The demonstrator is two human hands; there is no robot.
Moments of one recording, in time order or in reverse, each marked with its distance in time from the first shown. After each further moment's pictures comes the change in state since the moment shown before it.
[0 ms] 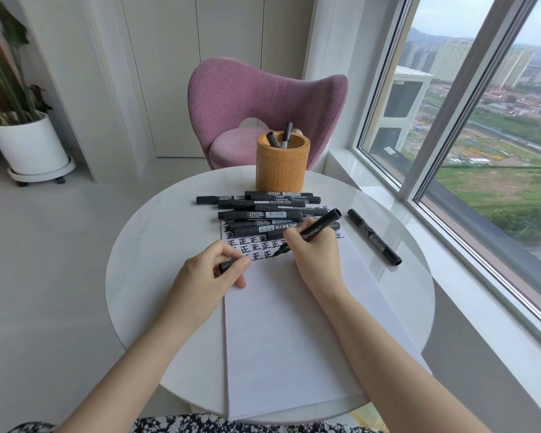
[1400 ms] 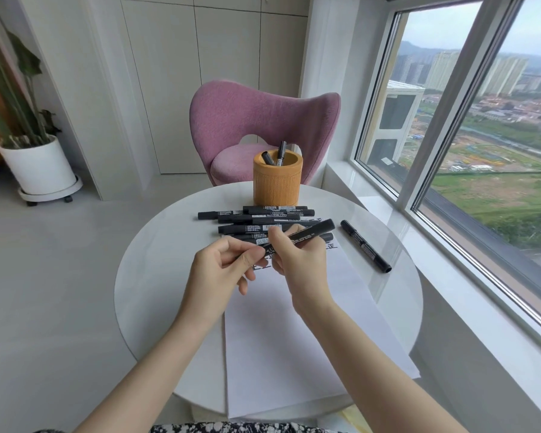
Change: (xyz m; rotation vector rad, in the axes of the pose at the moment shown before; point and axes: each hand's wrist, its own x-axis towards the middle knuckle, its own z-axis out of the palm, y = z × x) left_hand 0.001 0.043 0.011 -0.409 0.073 0.065; right_hand -0.023 -0.040 0.004 0.492 -0.055 0.094
